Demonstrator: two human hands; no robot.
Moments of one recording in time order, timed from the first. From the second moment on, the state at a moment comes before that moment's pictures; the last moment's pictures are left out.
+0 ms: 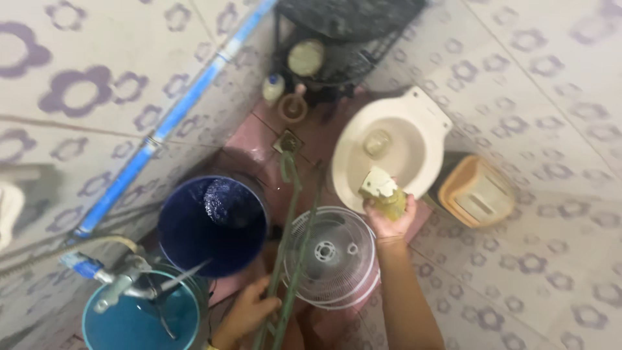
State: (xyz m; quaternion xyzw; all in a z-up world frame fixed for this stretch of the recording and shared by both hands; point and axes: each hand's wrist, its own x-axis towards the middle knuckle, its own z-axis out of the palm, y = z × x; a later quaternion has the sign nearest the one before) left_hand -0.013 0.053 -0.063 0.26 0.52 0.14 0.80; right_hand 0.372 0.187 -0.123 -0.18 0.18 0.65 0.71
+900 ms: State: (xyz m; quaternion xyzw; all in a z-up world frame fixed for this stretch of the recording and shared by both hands) left_hand 0.040 -0.063 -0.017 0.30 0.55 0.16 0.76; right_hand 0.388 -0.078 -0.172 -0.62 0.03 0.66 0.43
